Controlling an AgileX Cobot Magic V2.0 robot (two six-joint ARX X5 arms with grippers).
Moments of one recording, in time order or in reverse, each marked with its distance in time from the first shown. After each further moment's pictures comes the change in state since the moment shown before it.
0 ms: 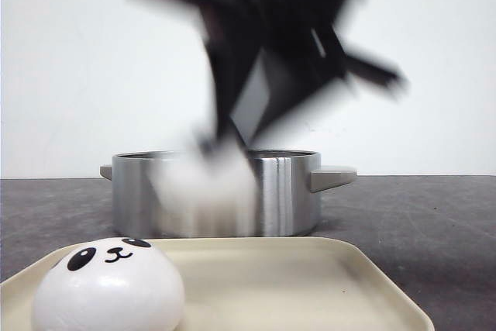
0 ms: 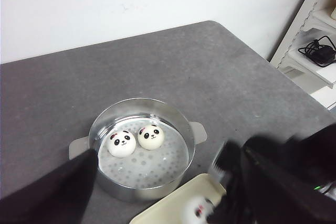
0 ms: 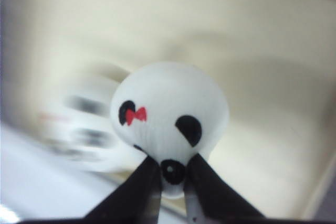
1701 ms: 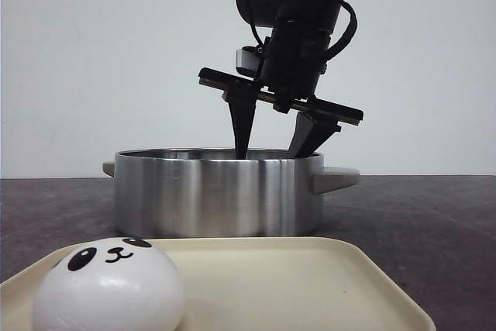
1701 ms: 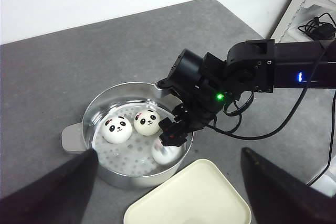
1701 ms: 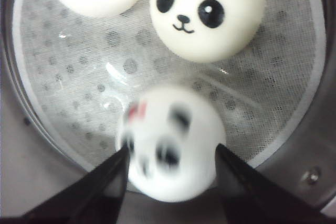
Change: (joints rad) left arm -0.032 0.052 0.000 -0.020 0.000 0.000; right arm -0.411 0.445 0.325 -0.125 -0.094 -0.179
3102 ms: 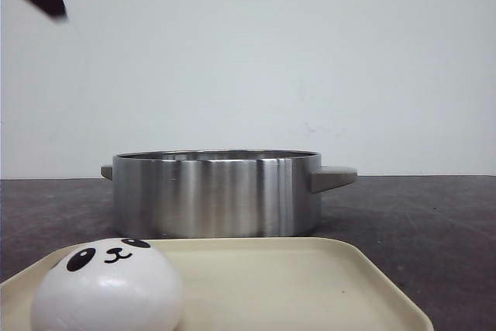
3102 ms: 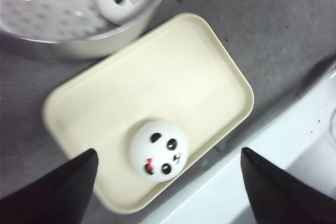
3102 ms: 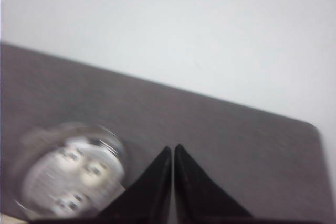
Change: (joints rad) left arm -0.217 0.074 -0.738 0.300 0.082 -0.182; right arm 0.354 -0.852 0.426 -0.499 0.840 -0.348
